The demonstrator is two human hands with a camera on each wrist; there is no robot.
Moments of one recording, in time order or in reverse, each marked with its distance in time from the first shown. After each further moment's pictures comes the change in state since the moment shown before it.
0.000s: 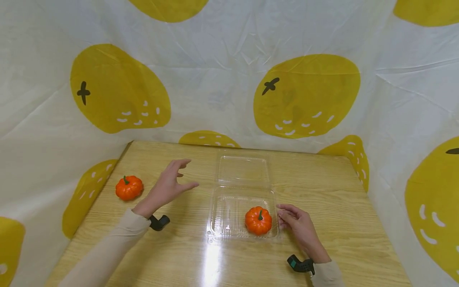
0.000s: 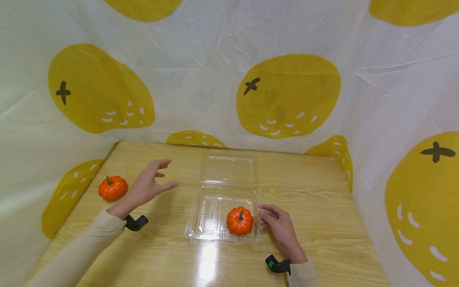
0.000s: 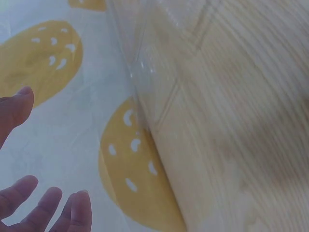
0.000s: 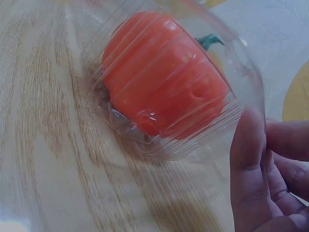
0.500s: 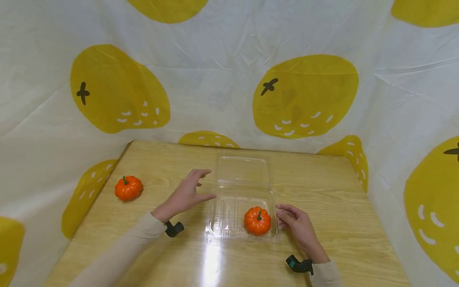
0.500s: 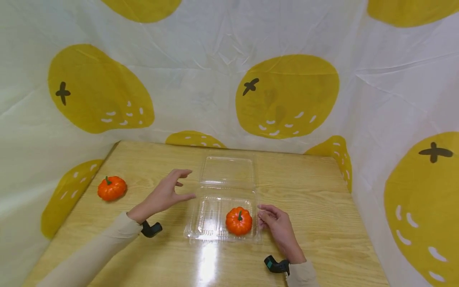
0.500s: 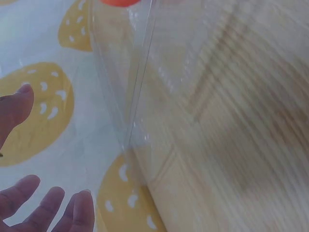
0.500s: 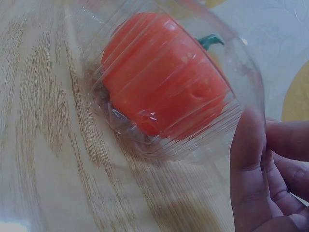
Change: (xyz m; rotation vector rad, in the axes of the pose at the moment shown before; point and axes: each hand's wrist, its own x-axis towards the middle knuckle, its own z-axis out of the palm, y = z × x) left_hand 0.000 0.022 0.045 -0.087 -0.159 0.030; right_hand 0.001 -0.002 -0.001 -0.006 0.010 0.028
